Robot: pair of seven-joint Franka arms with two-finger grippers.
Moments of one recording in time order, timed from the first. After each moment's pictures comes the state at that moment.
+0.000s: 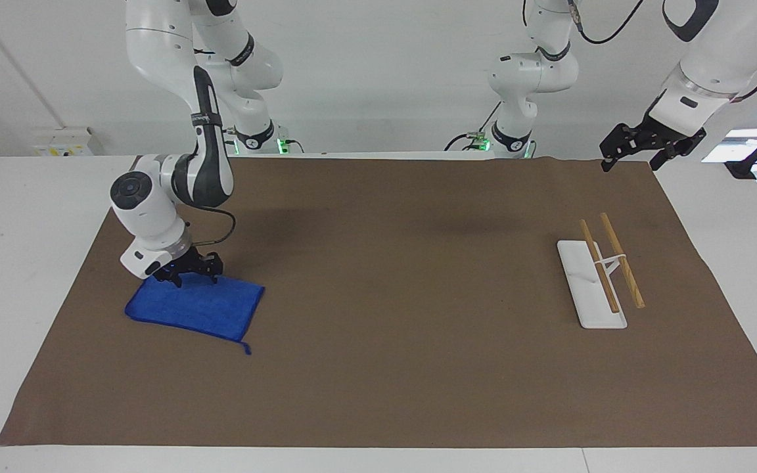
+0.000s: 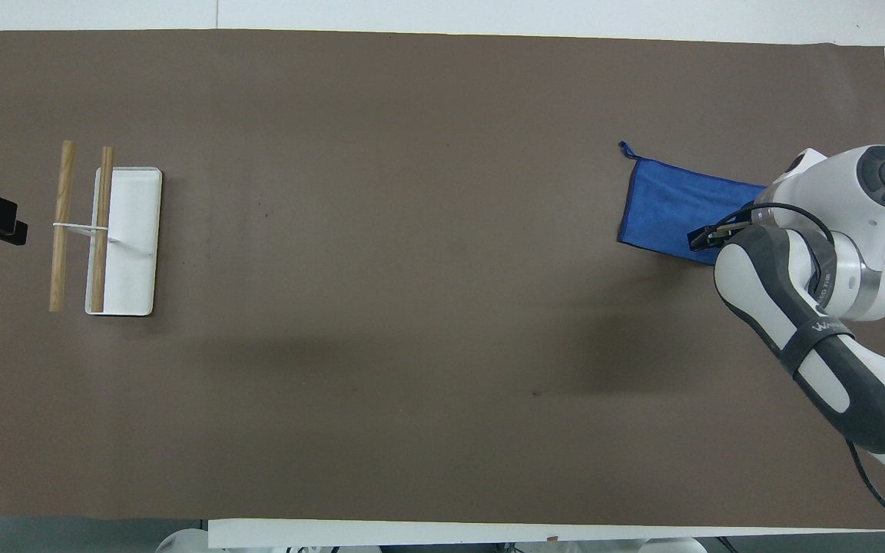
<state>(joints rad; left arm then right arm) -0.05 -0.04 -0.06 -1.56 0.01 1.41 -0.01 -0.05 0.24 -0.03 -2.12 -0.03 2.34 -0.19</state>
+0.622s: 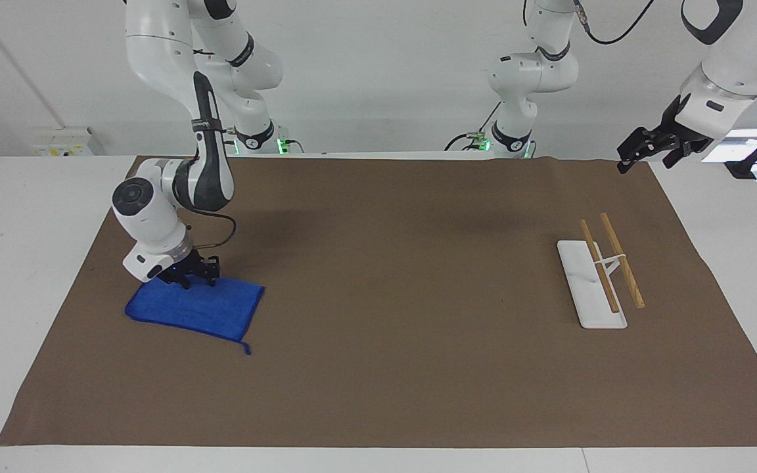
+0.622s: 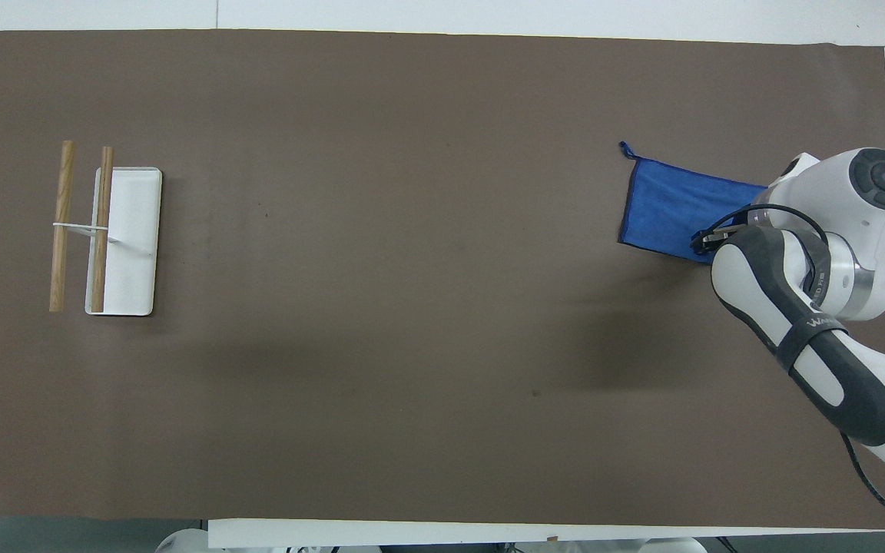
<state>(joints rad) -0.03 -0.04 0.00 -1.56 0.01 1.41 -0.06 -0.06 0.25 -0.03 -2.12 -0.02 2.34 -0.19</state>
